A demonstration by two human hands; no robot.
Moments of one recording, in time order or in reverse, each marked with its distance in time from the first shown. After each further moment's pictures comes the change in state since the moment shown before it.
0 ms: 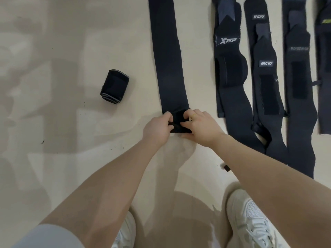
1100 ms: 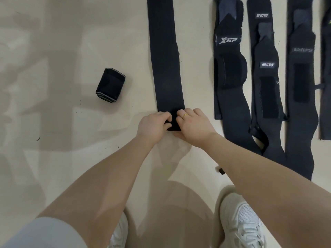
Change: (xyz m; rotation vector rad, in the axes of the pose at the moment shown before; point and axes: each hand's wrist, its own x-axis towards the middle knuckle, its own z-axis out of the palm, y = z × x) left_hand 0.006 0.003 -0.004 0.093 0.077 0.092; right_hand 0.011 0.001 0.004 -0.285 0.031 -0.009
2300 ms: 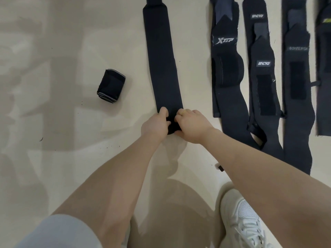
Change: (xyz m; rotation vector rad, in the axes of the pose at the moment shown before) left_hand -0.002 0.017 -0.001 -0.073 -0.110 -0.222; right_hand 0.000 -0.004 -0.017 0.290 -0.109 0.026
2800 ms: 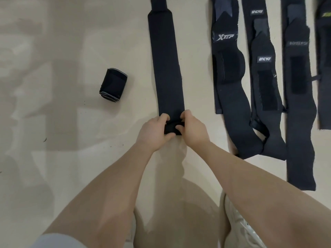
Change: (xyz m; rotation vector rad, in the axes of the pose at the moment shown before) left_hand -0.025 -0.024 0.000 -0.022 0.025 0.194; right_hand -0.012 -0.025 0.026 0.579 0.157 0.418
